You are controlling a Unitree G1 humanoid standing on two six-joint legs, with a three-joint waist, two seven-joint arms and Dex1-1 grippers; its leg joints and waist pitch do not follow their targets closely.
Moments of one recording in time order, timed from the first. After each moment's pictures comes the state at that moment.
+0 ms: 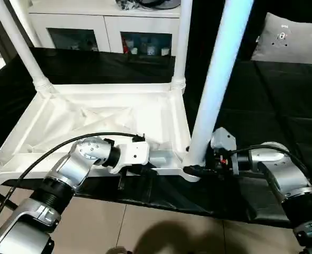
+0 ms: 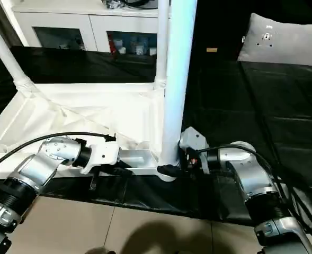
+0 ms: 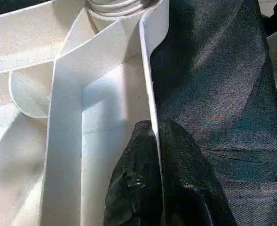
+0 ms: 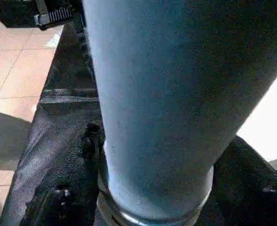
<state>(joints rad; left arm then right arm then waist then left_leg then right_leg) -0.56 0.45 -0.43 0.48 0.09 -0.12 -1.24 -0.44 -0.48 0.21 0.43 0.14 0.02 1.25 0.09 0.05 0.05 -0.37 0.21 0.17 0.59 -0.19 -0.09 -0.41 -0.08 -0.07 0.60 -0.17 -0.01</state>
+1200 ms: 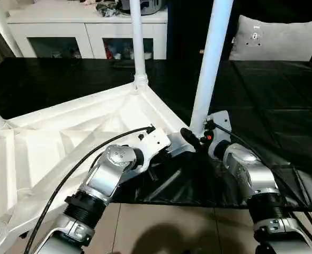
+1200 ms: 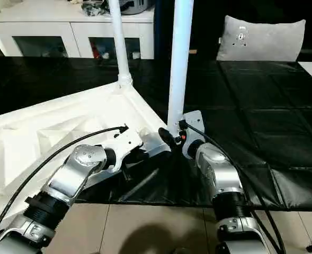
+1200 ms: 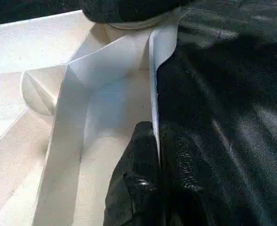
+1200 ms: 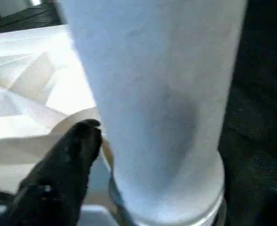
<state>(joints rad) -0.49 0.16 -0.35 0.32 0.17 0.37 -0.77 -0.44 -0.16 -0.03 0.47 0.13 0.25 0.58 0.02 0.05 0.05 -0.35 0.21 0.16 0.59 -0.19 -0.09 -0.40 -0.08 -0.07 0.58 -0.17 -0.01</state>
